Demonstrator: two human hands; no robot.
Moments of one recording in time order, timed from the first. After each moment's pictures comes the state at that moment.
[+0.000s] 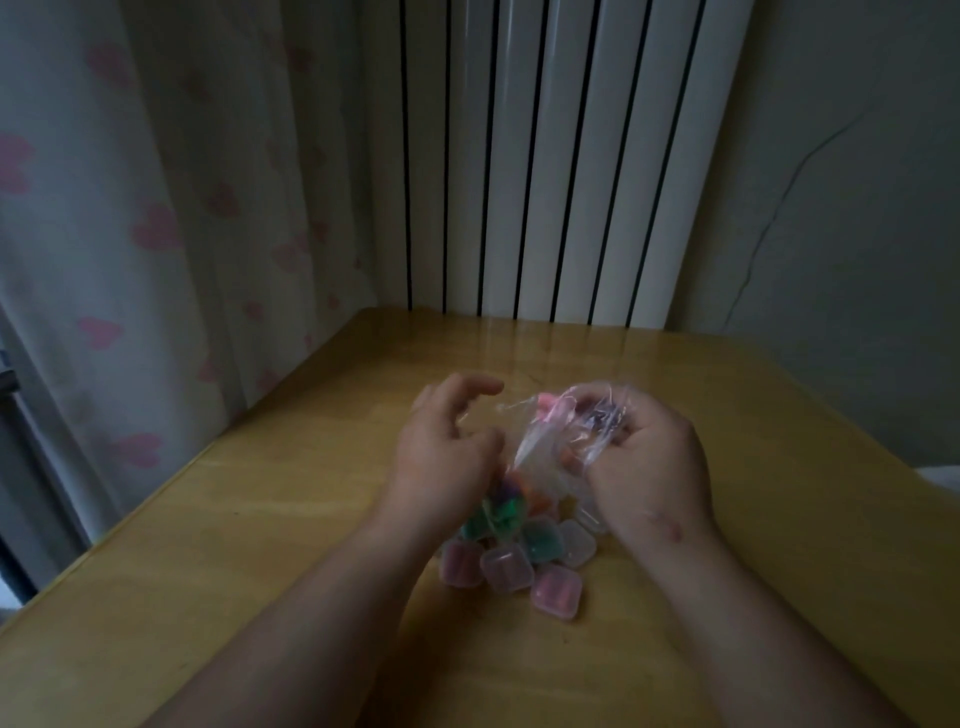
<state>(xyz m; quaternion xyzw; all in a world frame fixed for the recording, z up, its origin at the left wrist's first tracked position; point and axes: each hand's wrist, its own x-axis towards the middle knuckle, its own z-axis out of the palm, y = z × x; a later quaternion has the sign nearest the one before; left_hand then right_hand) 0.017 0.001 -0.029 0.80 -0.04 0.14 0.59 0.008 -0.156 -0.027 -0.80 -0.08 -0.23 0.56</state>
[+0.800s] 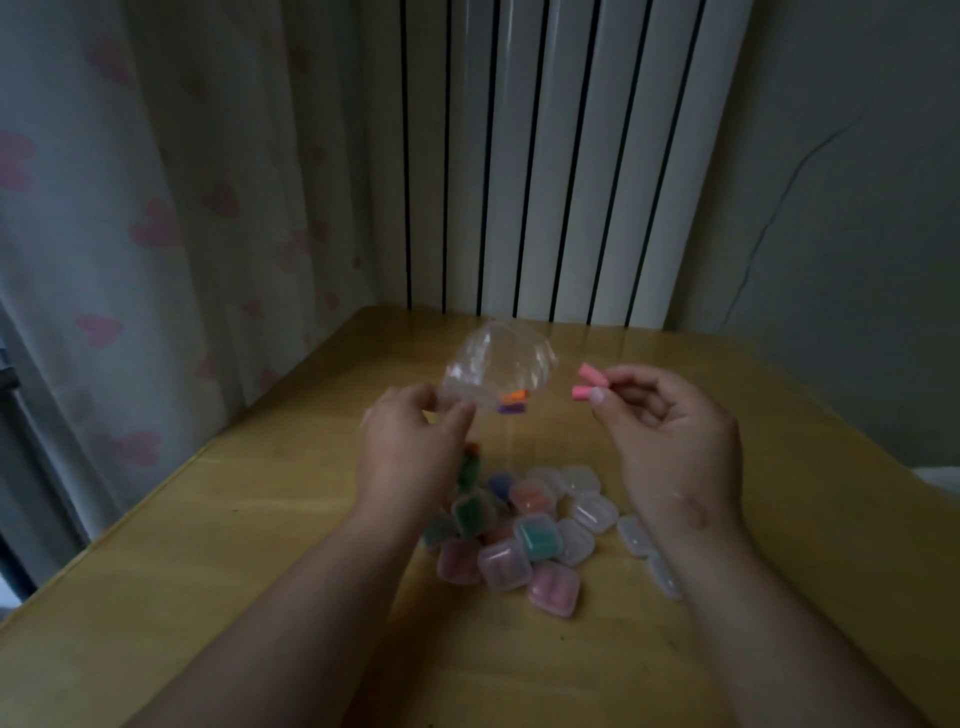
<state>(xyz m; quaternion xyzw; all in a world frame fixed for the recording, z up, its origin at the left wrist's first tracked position) 0.041 0.016 -0.046 0.80 0.07 0.22 0.55 0.012 -0.163 -0.019 -0.72 -0.10 -0.33 0.60</state>
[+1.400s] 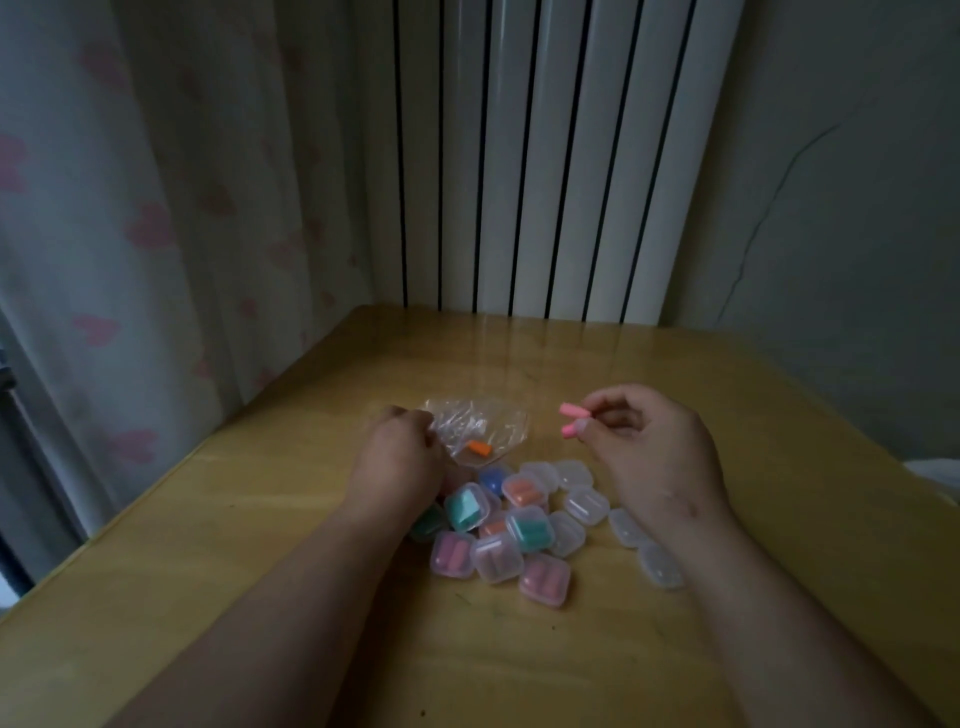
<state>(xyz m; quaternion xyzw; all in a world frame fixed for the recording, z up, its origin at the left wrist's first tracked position) 0.062 0.025 -0.069 0.93 0.07 0.16 0.31 0.015 -0.177 -0.026 -0.82 -0.05 -0.24 0.52</state>
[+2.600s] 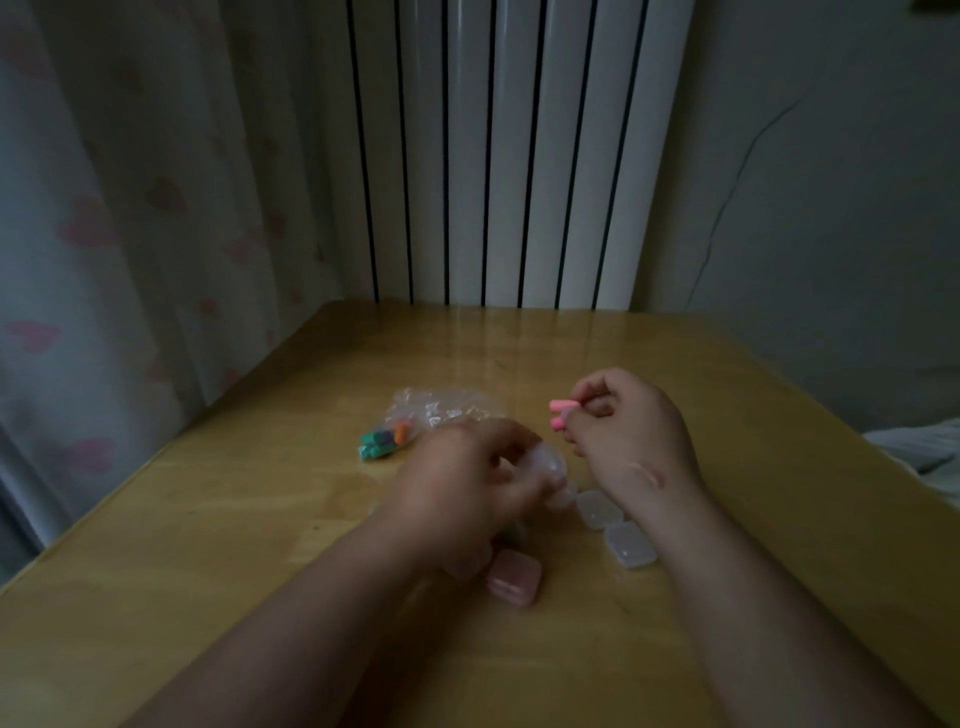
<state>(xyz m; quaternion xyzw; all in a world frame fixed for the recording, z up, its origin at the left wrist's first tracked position) 0.009 -0.027 -0.043 0.91 -0.21 0.12 0.33 0.024 -0.190 -0.029 -0.84 0.01 -0.22 0.50</state>
